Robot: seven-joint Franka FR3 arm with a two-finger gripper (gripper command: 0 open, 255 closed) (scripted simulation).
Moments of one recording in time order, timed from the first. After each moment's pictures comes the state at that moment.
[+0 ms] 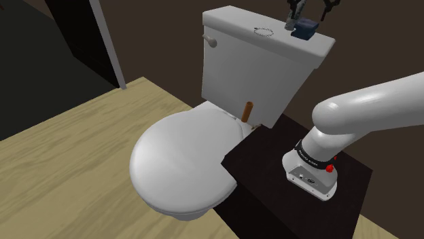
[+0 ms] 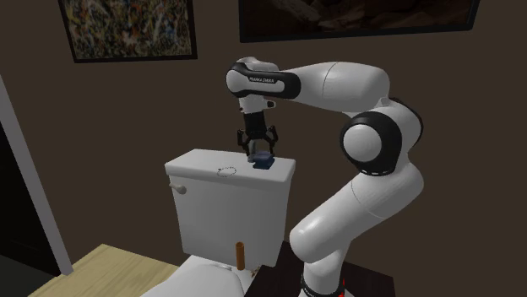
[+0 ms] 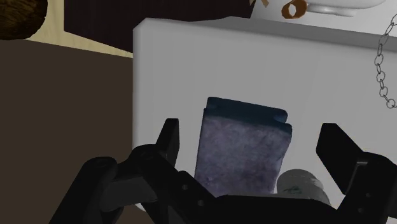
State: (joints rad) arm -0.45 -0.59 0.04 -2.08 -0.04 1.34 0.89
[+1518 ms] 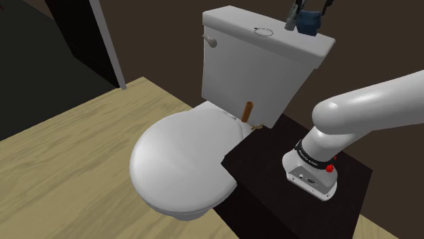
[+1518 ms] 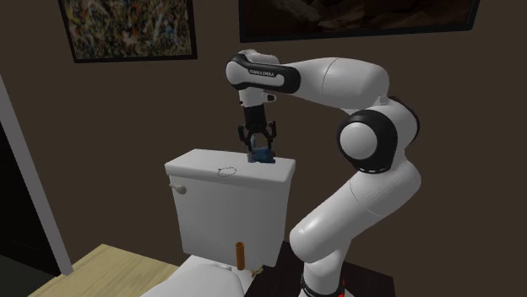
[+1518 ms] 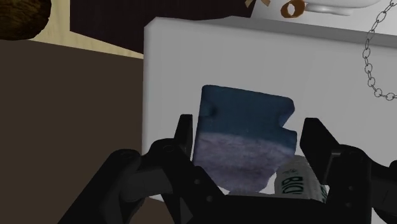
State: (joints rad) arm -0.45 -0.57 0.04 -2.00 -0.04 1.28 0.89
